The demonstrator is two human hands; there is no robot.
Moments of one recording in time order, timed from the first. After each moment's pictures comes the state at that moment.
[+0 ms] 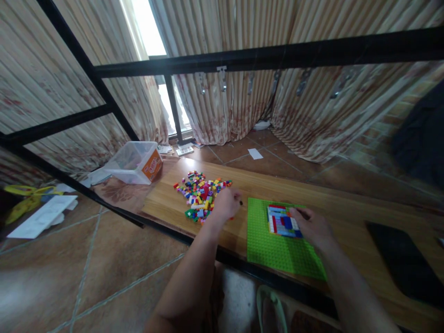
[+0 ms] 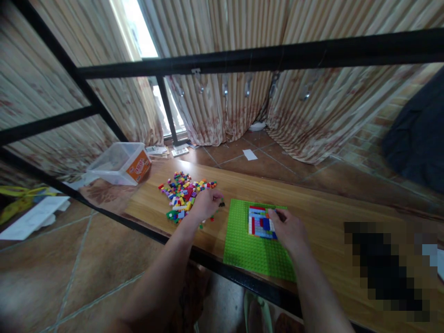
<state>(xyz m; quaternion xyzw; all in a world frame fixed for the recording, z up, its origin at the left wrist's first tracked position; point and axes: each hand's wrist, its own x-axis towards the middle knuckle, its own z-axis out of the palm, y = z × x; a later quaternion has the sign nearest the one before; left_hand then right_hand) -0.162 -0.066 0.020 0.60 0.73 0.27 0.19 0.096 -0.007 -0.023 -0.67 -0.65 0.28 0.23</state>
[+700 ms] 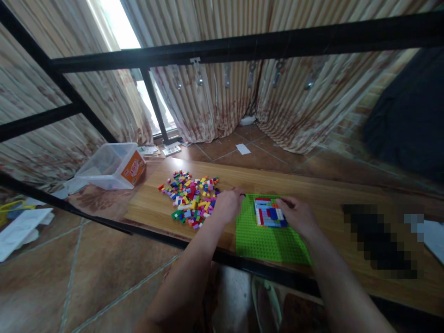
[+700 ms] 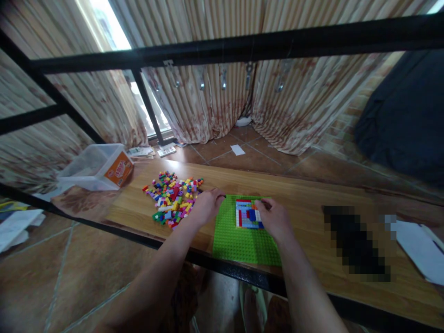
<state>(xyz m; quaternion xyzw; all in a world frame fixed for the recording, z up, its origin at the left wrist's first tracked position) -0.127 -0.060 0.019 0.71 0.67 0.19 0.11 0.092 -0.011 -0.010 -0.67 -0.64 0.28 0.25</state>
